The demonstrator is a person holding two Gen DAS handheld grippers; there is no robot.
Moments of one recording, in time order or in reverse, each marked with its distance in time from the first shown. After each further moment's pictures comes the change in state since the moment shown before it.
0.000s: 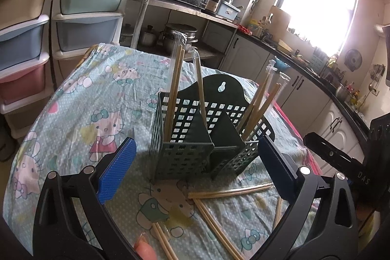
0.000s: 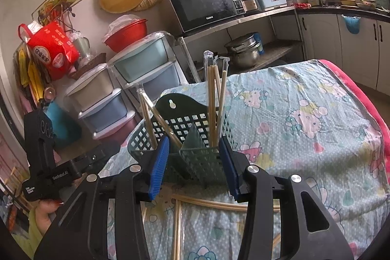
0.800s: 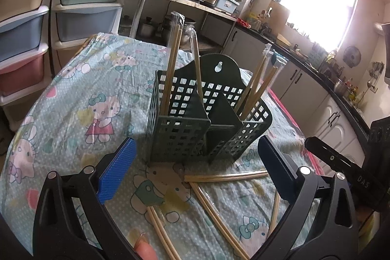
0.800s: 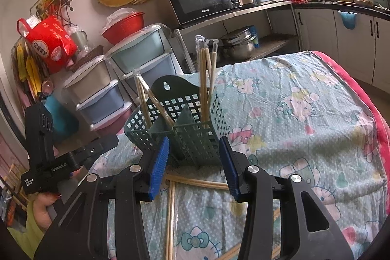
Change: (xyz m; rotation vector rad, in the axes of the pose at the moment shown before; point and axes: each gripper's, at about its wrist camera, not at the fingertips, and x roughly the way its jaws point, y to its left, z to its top) left arm -0.001 -0.002 -0.020 -0.007 0.040 -0.012; right arm -0.015 -0.006 -0.023 0.001 0.036 -0.024
